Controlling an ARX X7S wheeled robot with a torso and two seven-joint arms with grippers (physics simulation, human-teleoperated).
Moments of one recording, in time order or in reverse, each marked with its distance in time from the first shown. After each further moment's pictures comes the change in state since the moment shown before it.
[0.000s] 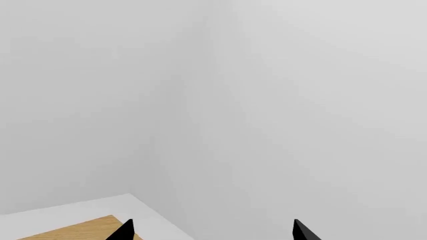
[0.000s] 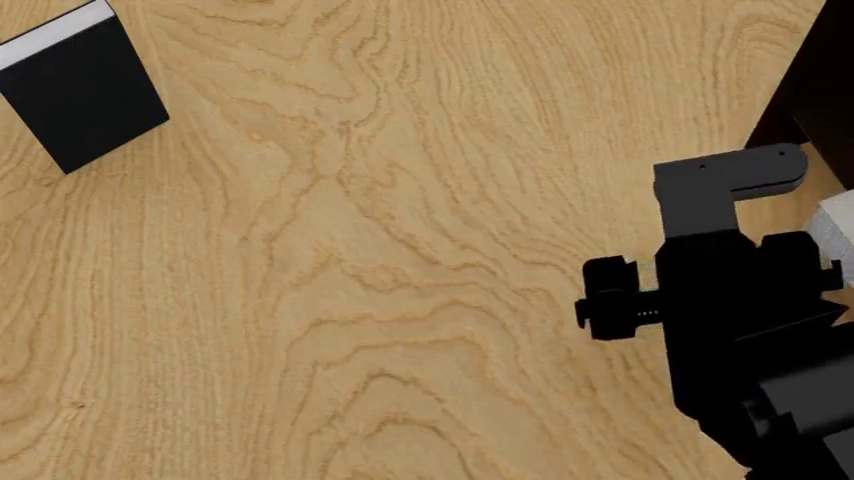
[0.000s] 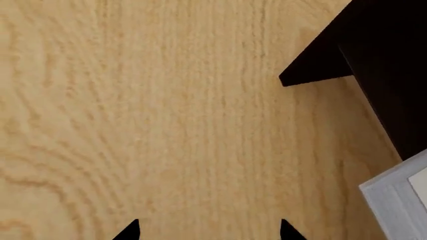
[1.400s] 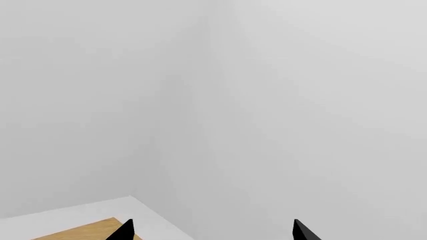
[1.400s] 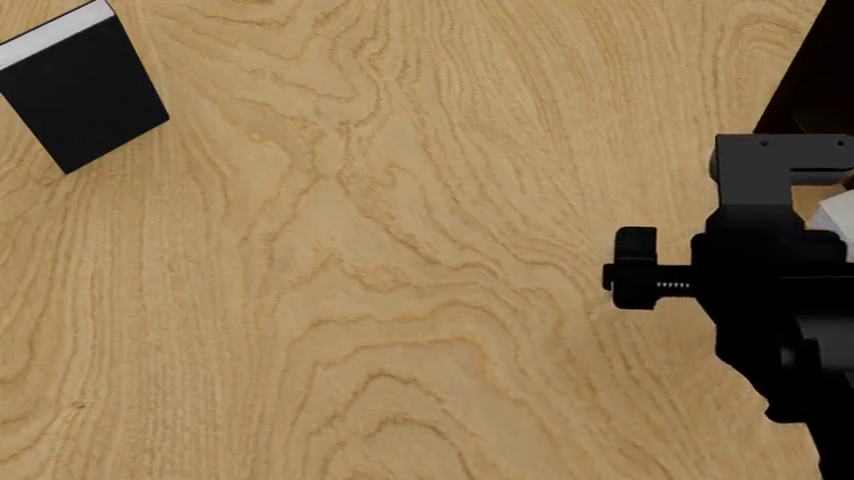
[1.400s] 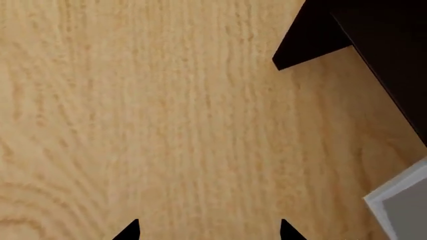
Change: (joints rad) left arm 0.015 -0.011 0.013 -0.002 0.011 0.018 -0.011; right arm 0.112 -0.082 0.034 0.376 0.009 -0.053 -0.248
